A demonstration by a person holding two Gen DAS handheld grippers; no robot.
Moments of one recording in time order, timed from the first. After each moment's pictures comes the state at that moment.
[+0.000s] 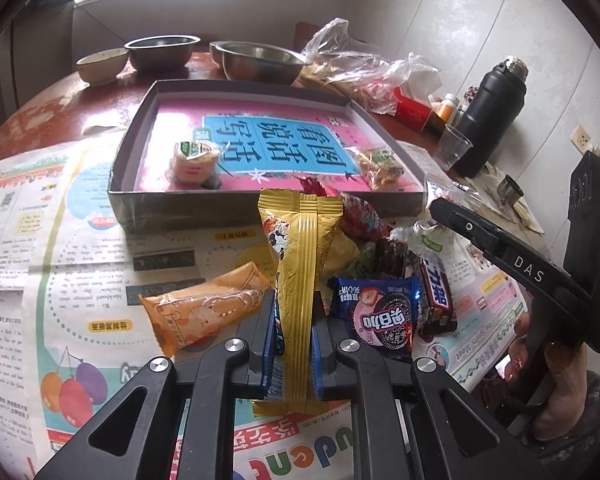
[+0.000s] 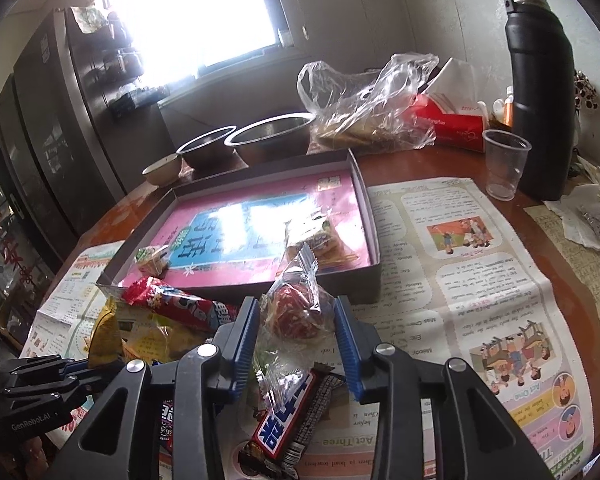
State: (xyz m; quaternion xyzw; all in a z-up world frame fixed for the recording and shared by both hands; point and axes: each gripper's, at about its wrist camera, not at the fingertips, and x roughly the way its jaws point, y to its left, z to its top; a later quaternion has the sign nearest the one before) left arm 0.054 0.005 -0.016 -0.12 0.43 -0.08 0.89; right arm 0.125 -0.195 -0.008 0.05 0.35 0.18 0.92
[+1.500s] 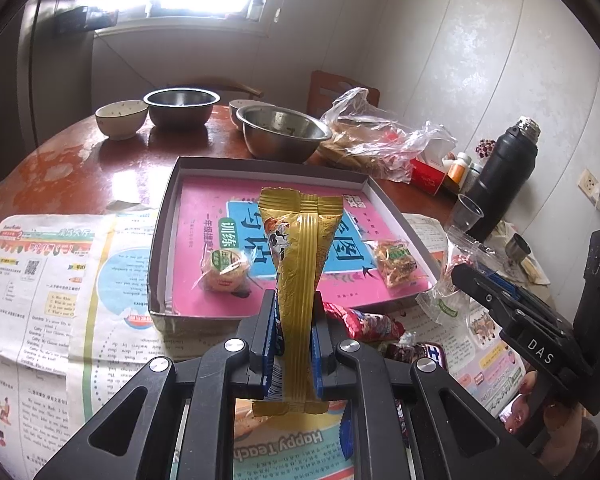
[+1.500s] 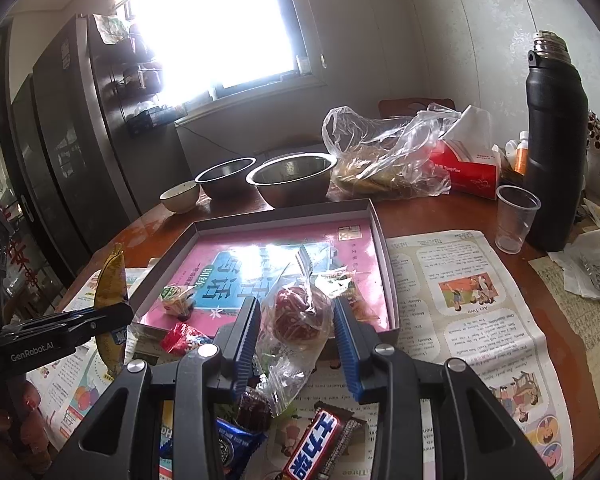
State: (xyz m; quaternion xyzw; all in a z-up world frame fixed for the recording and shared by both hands) left arm 0.086 0.032 0.032 -0.13 0.36 -0.04 0.92; right arm 0.127 -0.177 0.030 0.04 0.30 0.20 0.93
